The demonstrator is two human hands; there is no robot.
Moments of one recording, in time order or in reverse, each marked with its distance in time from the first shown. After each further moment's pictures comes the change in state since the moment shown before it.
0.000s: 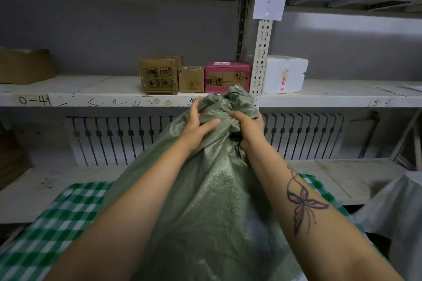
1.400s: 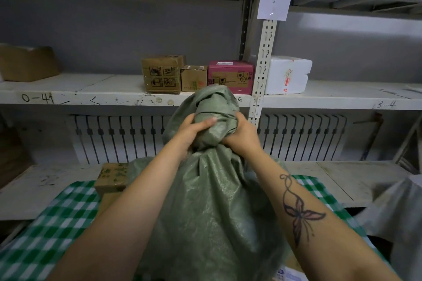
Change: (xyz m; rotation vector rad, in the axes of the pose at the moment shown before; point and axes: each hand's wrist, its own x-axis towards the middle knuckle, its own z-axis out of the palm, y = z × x) left_hand 0.005 -0.003 -0.013 -0.382 0.096 -0.295; right_hand -0.023 0.006 -0.004 -0.919 -0.249 -0.410
